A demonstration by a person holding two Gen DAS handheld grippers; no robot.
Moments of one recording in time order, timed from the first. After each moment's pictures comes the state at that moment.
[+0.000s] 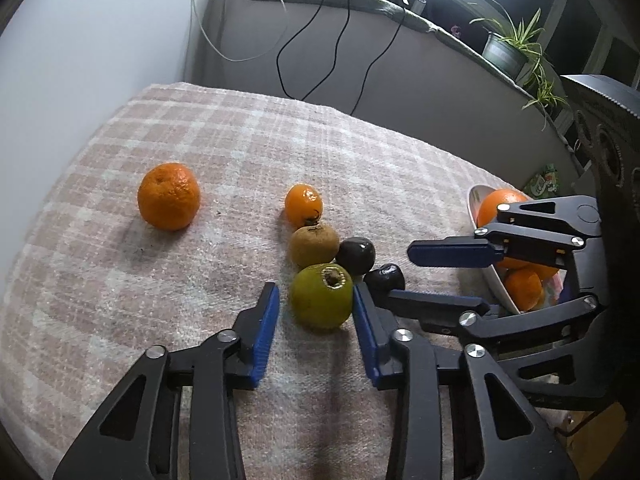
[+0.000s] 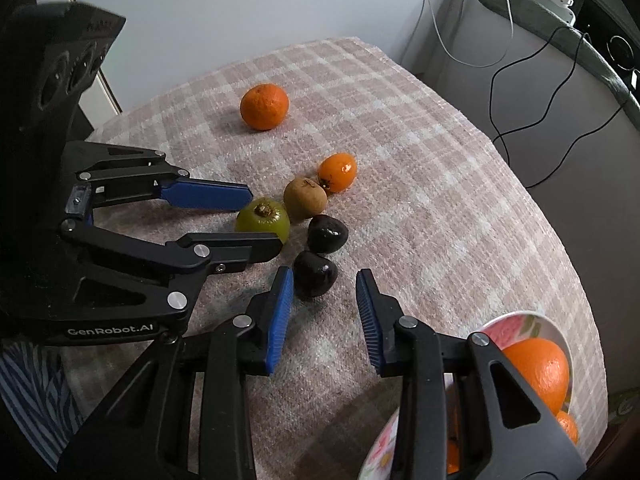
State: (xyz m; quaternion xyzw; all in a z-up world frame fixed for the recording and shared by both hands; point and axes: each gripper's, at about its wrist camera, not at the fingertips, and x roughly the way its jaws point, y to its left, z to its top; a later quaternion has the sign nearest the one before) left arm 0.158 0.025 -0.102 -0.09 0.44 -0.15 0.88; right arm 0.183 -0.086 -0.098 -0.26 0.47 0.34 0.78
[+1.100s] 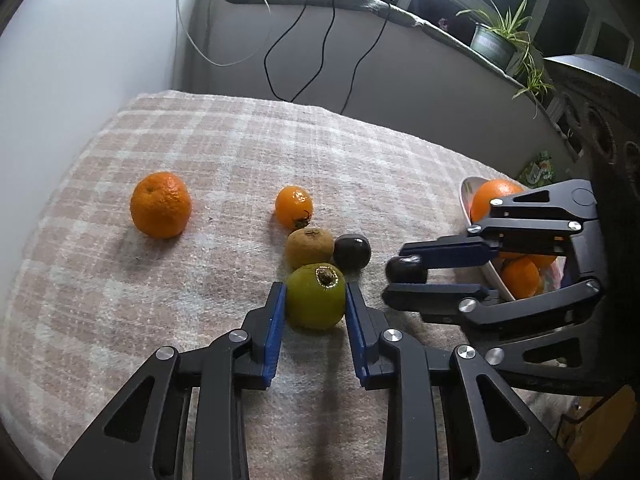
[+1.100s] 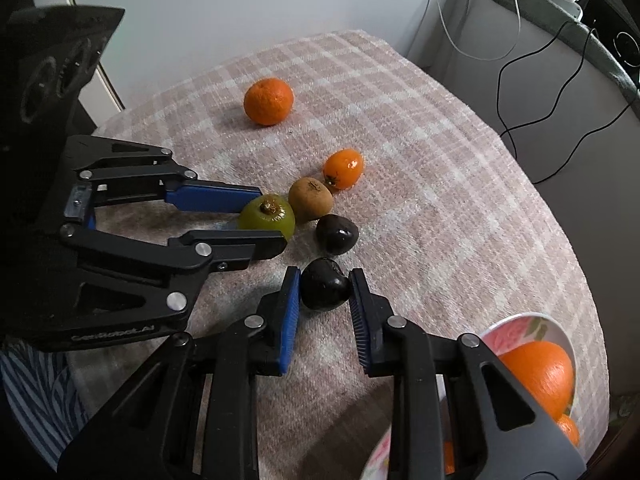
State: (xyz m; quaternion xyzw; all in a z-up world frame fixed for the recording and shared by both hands) left arm 0.156 0.022 -0.099 -0.08 0.44 -0.16 0.88; right arm 0.184 -0.087 -0.096 -0.25 0.48 0.34 0.77
